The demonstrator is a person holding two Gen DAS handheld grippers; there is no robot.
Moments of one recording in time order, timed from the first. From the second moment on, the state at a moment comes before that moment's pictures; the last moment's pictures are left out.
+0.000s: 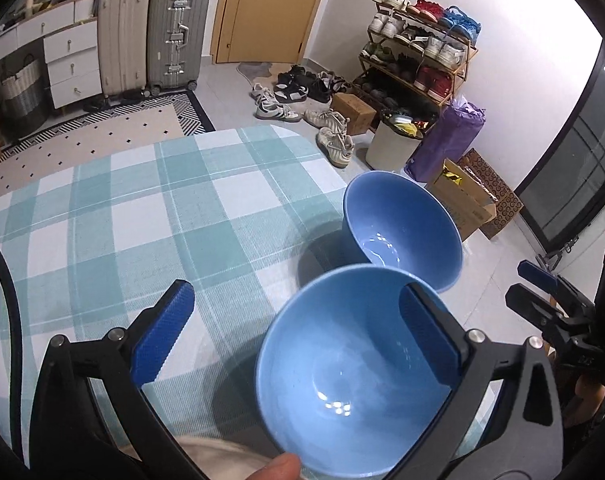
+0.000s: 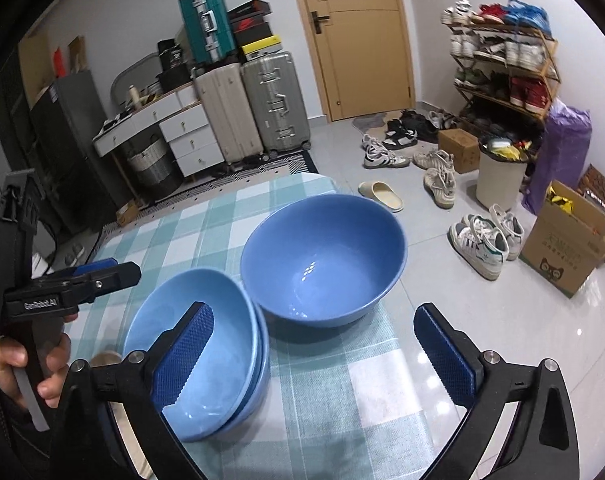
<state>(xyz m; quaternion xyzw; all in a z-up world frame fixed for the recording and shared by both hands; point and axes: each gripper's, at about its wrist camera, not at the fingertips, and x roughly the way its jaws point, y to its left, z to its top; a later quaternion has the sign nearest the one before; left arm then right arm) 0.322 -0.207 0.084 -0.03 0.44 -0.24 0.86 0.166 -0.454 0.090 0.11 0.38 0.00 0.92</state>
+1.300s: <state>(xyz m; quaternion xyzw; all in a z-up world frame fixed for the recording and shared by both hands) 0.424 -0.318 0.020 0.04 0.51 -0.25 0.82 0.251 -0.516 0.022 0.18 0.43 -0.02 0.88</state>
